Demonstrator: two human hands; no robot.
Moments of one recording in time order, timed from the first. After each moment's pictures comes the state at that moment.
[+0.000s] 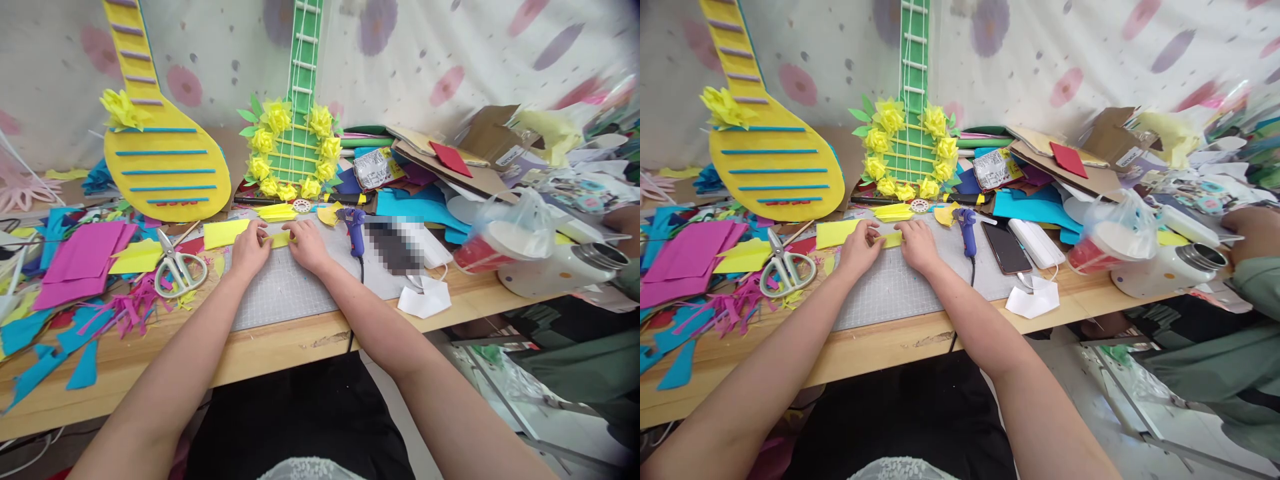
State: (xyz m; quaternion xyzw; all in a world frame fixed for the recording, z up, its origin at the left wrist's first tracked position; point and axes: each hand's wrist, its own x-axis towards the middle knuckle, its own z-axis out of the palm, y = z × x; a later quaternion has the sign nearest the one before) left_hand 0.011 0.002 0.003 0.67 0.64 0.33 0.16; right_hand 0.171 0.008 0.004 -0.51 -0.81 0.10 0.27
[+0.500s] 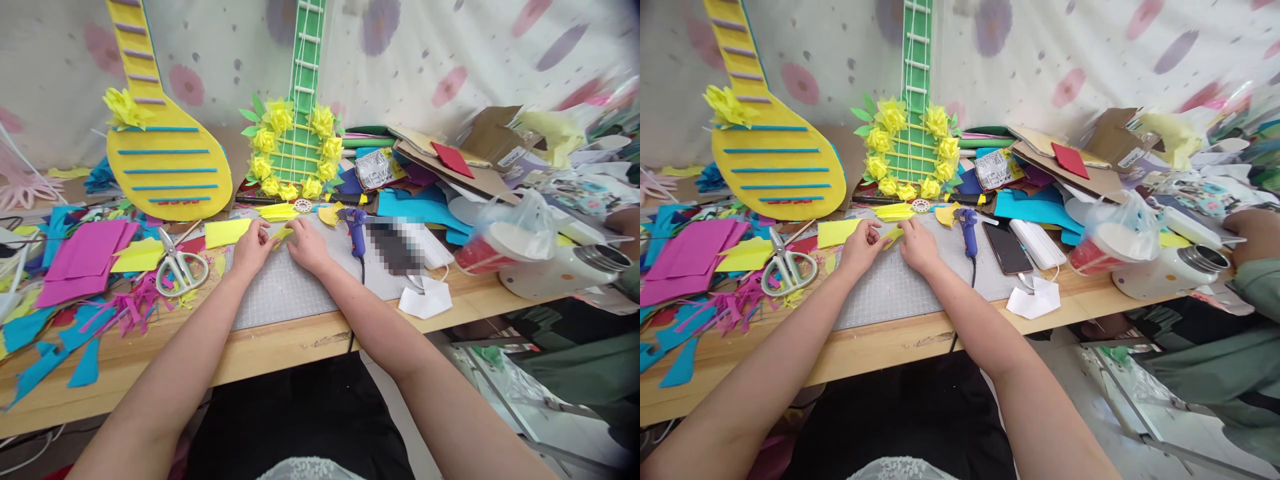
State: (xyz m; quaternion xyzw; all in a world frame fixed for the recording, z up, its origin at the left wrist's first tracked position) left_hand 0.009 0.004 -0.001 0.66 0.60 0.39 0.22; right_hand 0.167 0.005 0.004 -0.54 -0.79 0.10 0.26
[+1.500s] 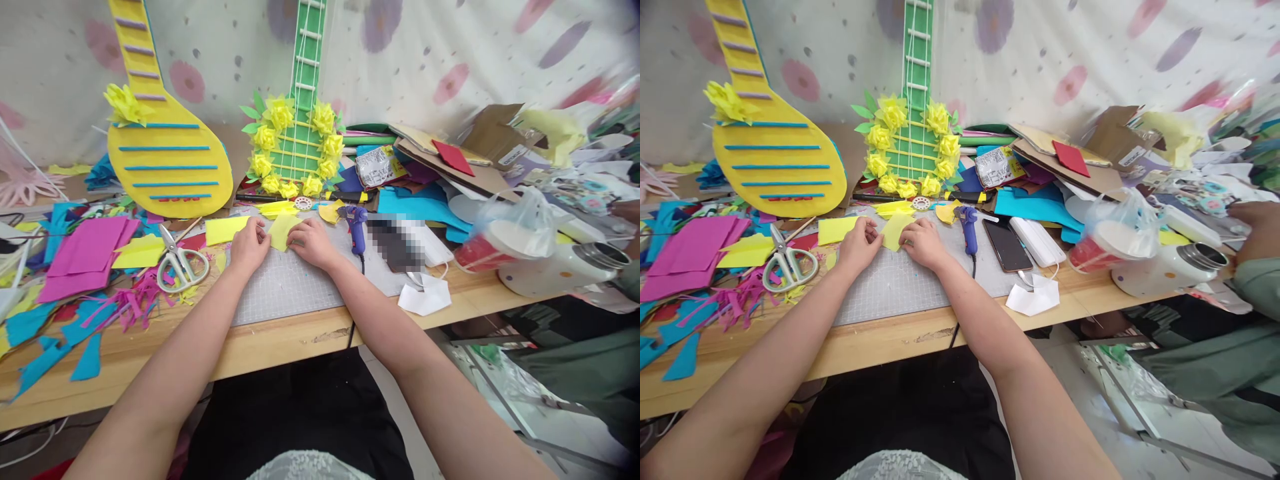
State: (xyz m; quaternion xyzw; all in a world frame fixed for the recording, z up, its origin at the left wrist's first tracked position) left_hand 0.007 0.001 0.001 0.68 0.65 0.32 0.13; right_hand 0.187 0.007 0.006 -0.45 -0.85 0.12 0.23
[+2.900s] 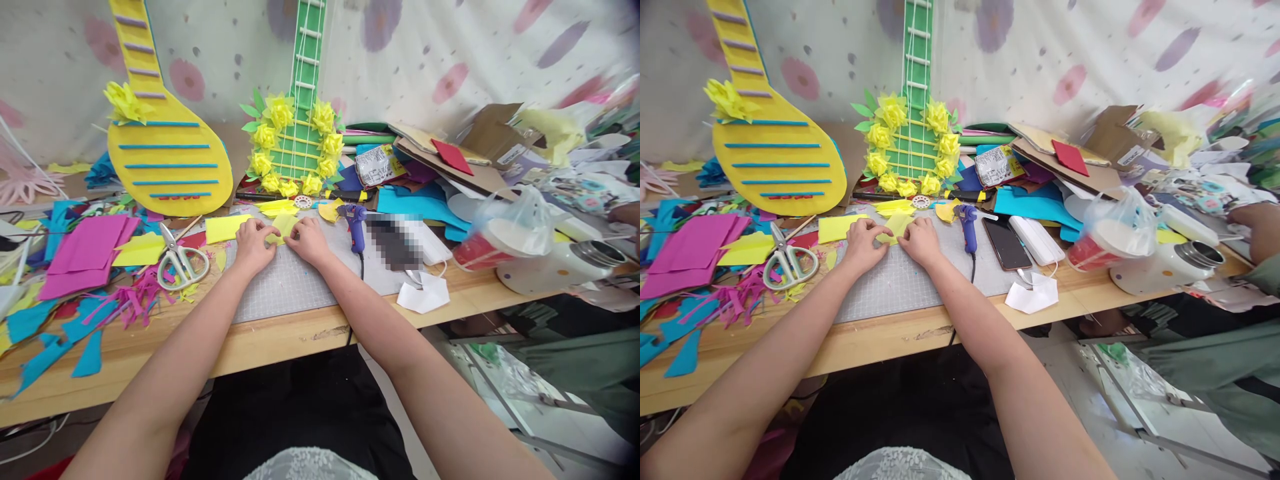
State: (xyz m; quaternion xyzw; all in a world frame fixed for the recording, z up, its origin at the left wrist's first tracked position) left_hand 0.014 -0.006 0.000 0.74 0.62 0.26 0.06; right_hand 0.168 0.015 -0.006 -0.58 -0.76 0.12 0.26
